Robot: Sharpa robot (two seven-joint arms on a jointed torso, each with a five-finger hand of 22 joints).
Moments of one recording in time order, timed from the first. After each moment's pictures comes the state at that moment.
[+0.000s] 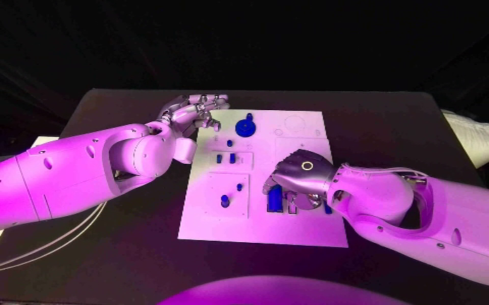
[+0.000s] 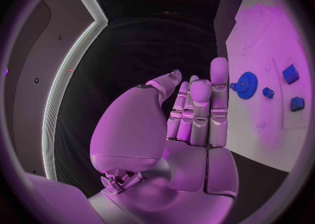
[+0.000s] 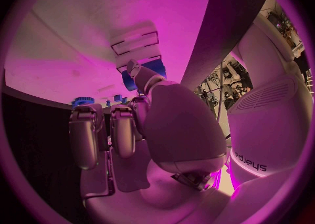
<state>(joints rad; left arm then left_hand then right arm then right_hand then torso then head) 1.14 -0.91 -0.02 1.56 0.11 -0.28 0.34 1.35 -0.11 0.46 0.00 0.07 0.98 0.20 0.09 0.07 1.10 0.12 0.14 0.07 1.30 0.03 1.11 0.66 0.16 1.25 0.13 0.64 0.90 1.06 -0.85 -0.04 1.85 -2.08 -0.08 -0.12 1.42 -0.09 0.39 -0.05 0.05 1.09 -0.01 0.11 0.19 1.40 -0.01 1.32 1.31 1.46 -0.07 1.55 1.31 0.02 1.47 0.04 1.54 1.31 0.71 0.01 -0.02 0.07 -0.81</state>
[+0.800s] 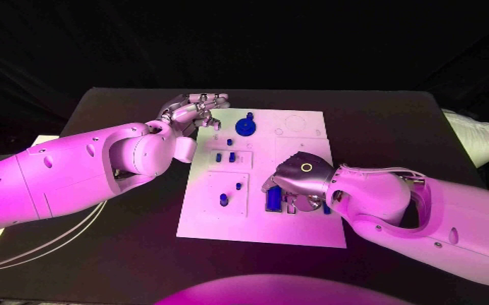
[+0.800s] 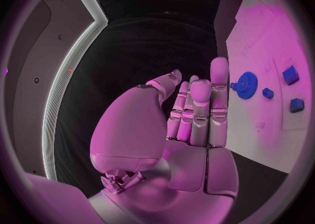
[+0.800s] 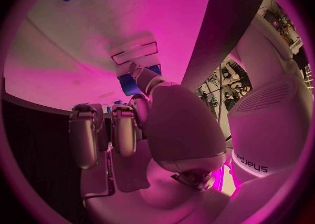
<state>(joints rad) 1.14 -0.91 -0.02 1.56 0.11 -0.28 0.34 1.35 -0.11 0.46 0.00 0.07 0.98 0.20 0.09 0.07 1.10 0.12 0.14 0.07 1.30 0.03 1.11 0.66 0.16 1.25 0.13 0.64 0.90 1.05 -0.85 -0.05 1.85 -2.07 -0.05 -0.12 1.41 -0.09 0.38 -0.05 0.05 0.92 0.02 0.07 0.14 1.36 -0.03 1.27 1.31 1.47 -0.09 1.54 1.31 0.02 1.47 0.04 1.52 1.31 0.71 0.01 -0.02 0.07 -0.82</state>
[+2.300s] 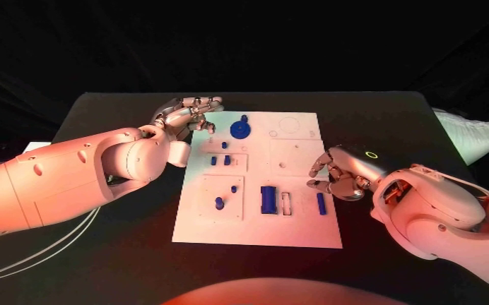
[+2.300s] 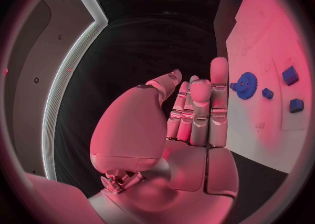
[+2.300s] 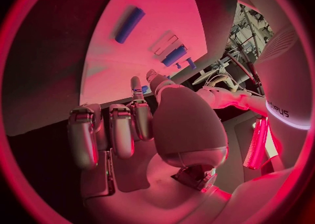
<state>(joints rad) 1.14 -0.91 -0.02 1.56 0.11 -0.28 0.34 1.35 -0.11 0.46 0.00 0.07 0.97 0.20 0.09 0.07 1.10 0.13 0.14 0.07 1.30 0.03 1.11 0.66 0.16 1.25 0.13 0.63 0.90 1.02 -1.12 -0.02 1.99 -1.66 -0.33 -0.42 1.25 -0.10 0.29 0.17 0.10 1.09 0.10 0.20 0.15 1.46 0.01 1.37 1.31 1.46 -0.05 1.55 1.31 0.01 1.47 0.05 1.57 1.31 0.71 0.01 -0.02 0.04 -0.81</state>
